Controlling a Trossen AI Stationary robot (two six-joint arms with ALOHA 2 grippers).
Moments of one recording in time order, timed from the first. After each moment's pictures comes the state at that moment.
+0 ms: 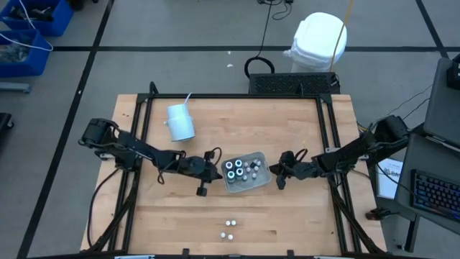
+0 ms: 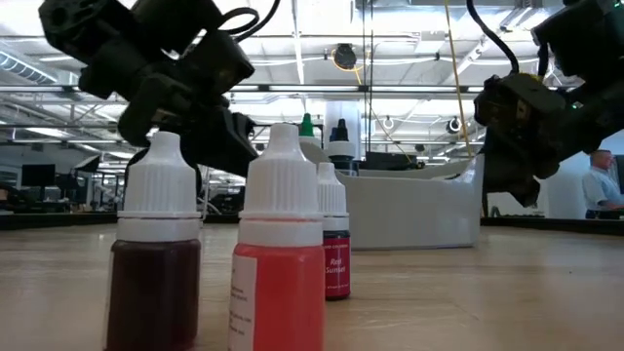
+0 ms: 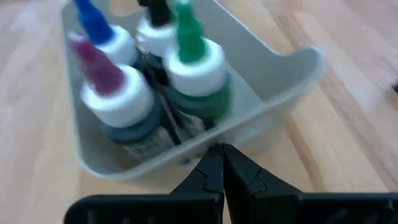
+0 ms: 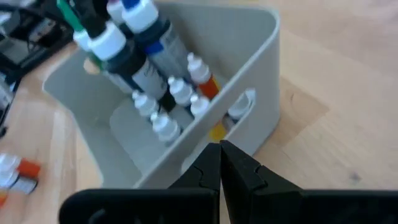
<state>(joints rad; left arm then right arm) -0.18 1.61 0.63 0.38 -0.05 0.10 0.34 1.34 0.21 0.57 0.46 0.80</state>
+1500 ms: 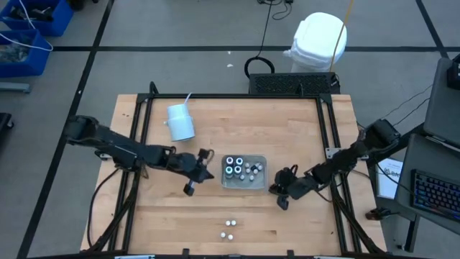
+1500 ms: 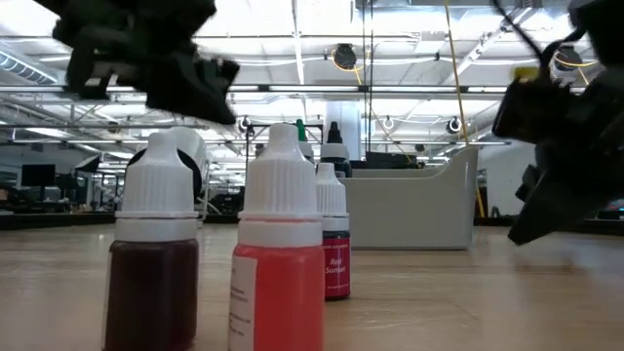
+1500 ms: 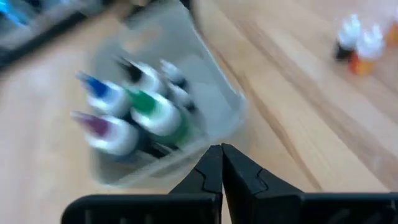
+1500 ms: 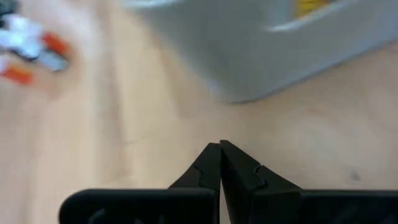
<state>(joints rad) -0.21 1.36 0.65 0.08 -0.03 0.36 0.54 1.50 0.37 0.35 0.31 0.87</state>
